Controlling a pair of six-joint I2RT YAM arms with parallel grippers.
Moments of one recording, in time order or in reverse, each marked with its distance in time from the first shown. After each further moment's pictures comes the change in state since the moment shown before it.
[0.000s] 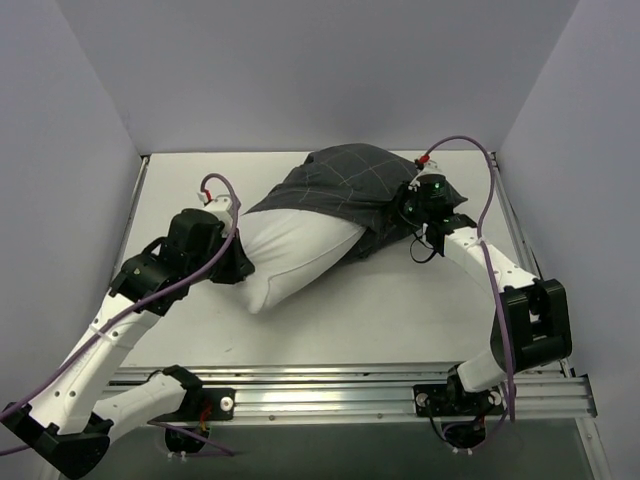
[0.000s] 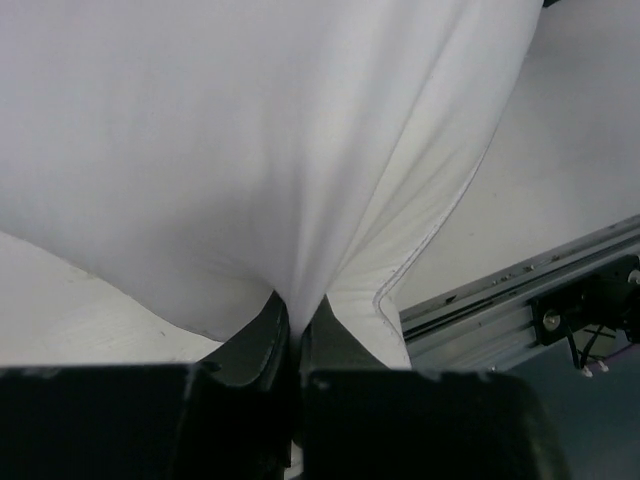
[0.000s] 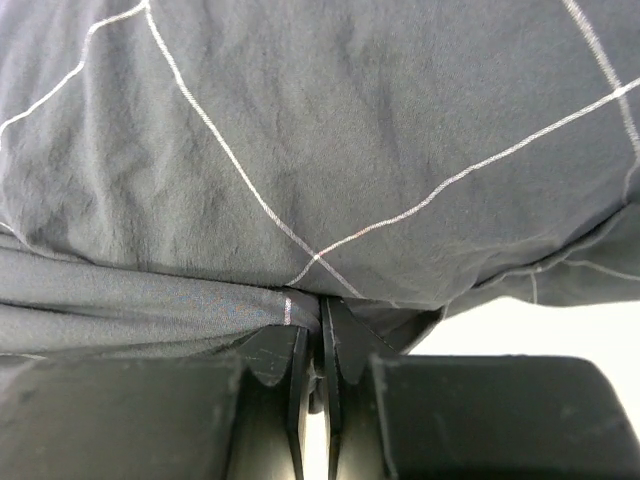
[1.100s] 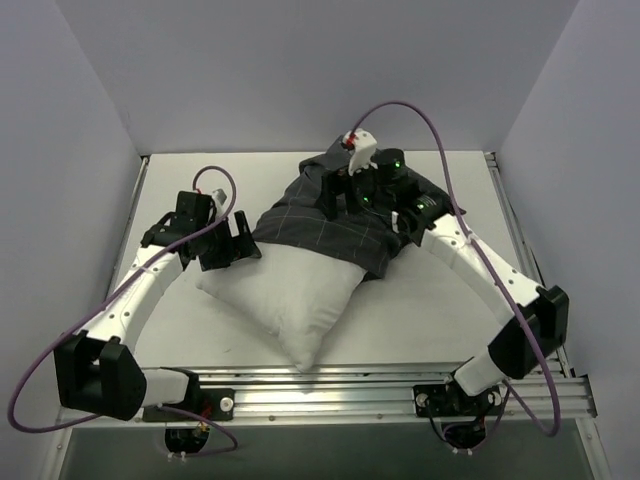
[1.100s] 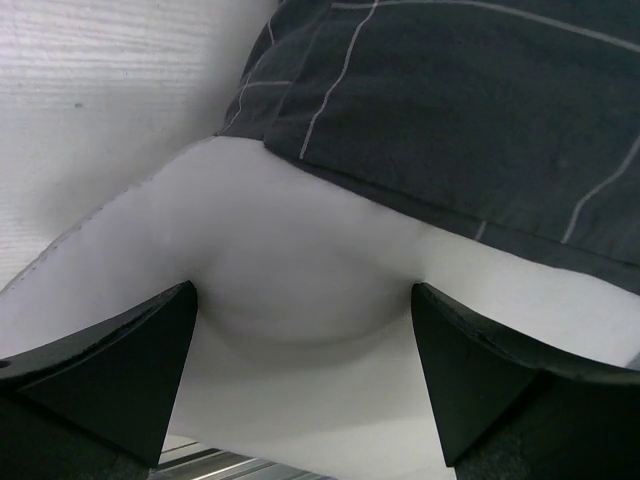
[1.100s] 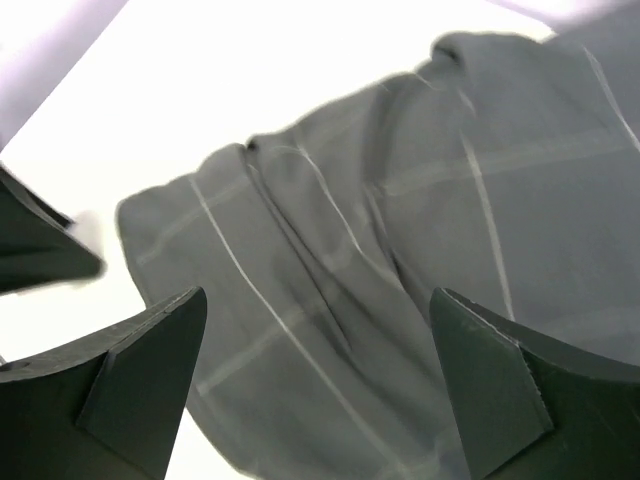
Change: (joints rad) left arm 0.325 0.287 -0.104 0.189 0.209 -0.019; right arm 0.309 -0.045 0.337 -0.258 -0.057 -0.344
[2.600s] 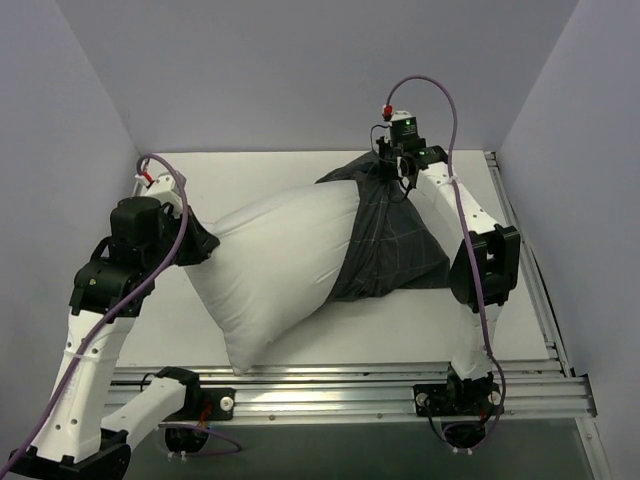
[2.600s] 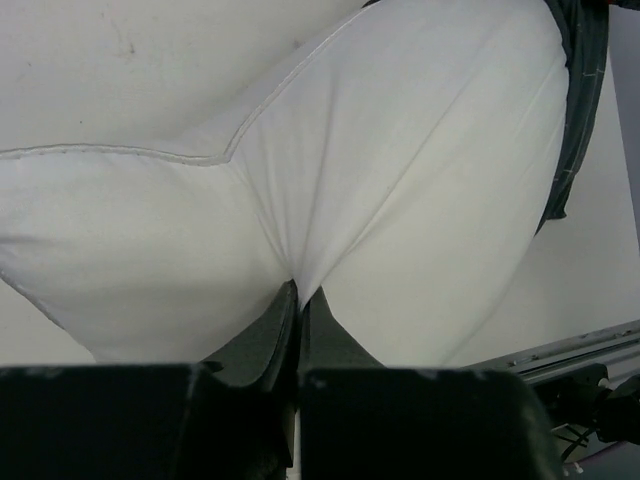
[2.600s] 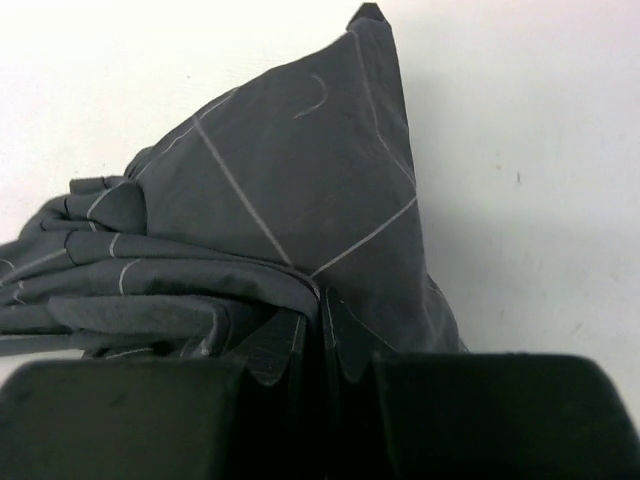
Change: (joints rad) left arm -0.013 -0.347 0.207 -0.185 -0.108 0.072; right arm -0.263 0.542 0.487 -0.210 0.225 -0.008
